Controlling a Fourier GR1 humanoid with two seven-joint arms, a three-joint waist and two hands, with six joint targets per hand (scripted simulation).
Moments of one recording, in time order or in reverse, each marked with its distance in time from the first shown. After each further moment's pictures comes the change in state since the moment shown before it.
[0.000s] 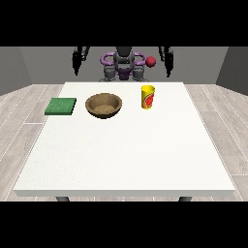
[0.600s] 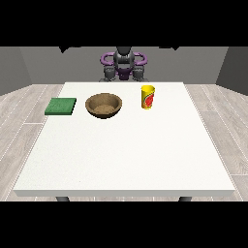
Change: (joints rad) left arm -0.083 0.021 0.117 -0.126 0.154 -0.004 0.142; right arm 0.001 -0.125 -0.150 -0.080 -0.208 0.153 0.091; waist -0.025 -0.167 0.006
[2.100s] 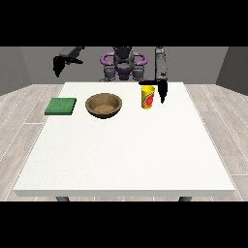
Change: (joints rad) left arm -0.231 -0.076 0.107 0.674 -0.103 0.067 -0.767; right arm -0.126 -0.003 -0.063 0.144 -0.005 0.132 -0.286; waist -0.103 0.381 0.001
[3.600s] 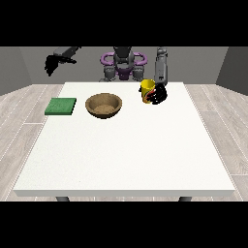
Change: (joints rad) left arm -0.130 0.077 -0.065 0.335 -0.248 0.373 -0.164; right arm -0.053 -0.069 -0.054 0.161 -0.008 0.065 -0.036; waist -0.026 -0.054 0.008
